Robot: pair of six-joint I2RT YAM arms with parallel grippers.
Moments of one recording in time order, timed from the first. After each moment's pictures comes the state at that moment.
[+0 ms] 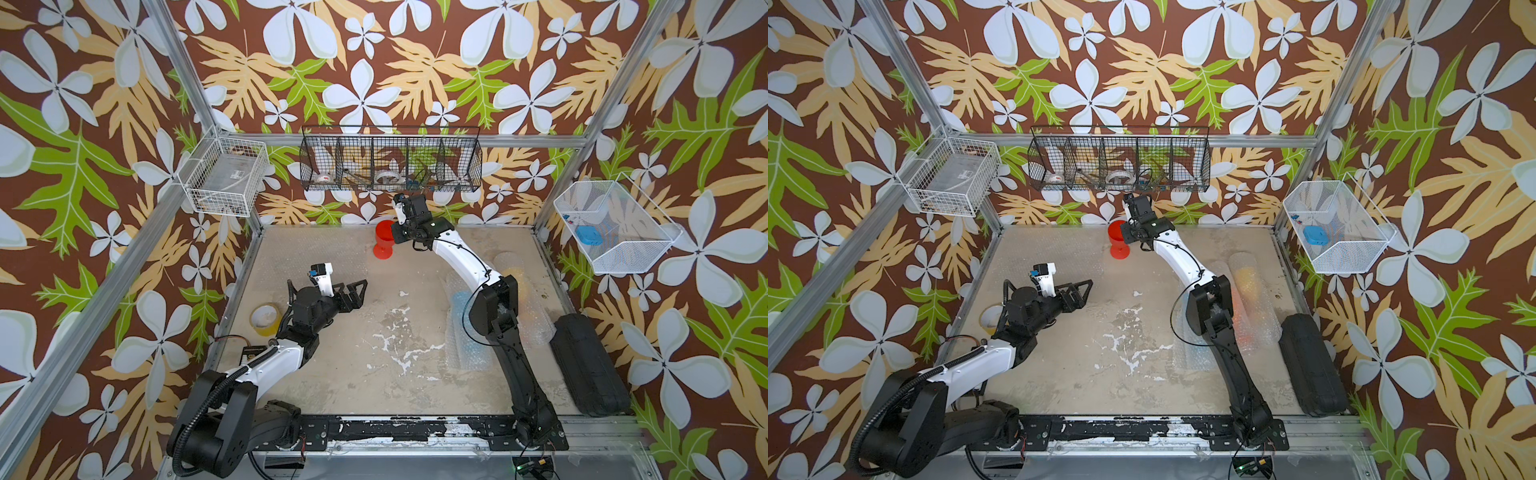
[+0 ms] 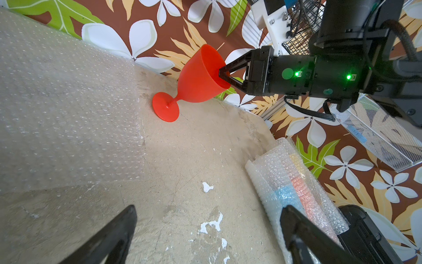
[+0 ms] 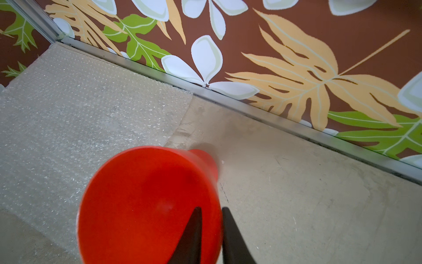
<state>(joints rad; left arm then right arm) -0.29 1.24 0.45 0.57 0.24 -0.61 0.50 2.49 2.49 -0.68 0.04 0.06</state>
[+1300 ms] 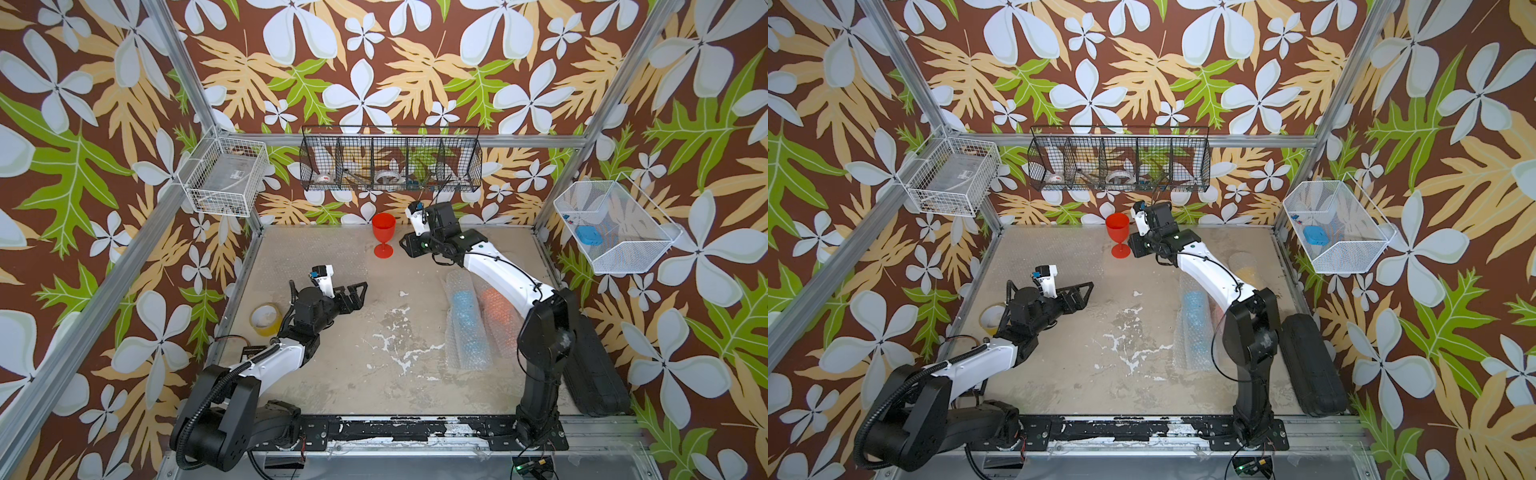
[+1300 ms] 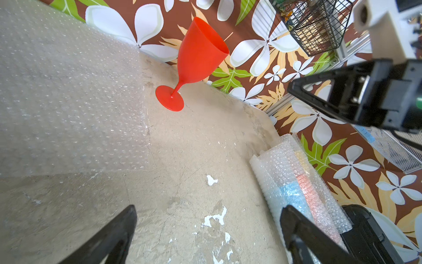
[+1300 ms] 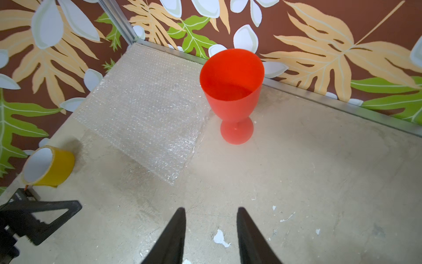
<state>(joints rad) -0.29 1.28 0.45 0.56 0.24 -0.64 0.50 1.89 1.71 -0.49 -0.17 0.13</state>
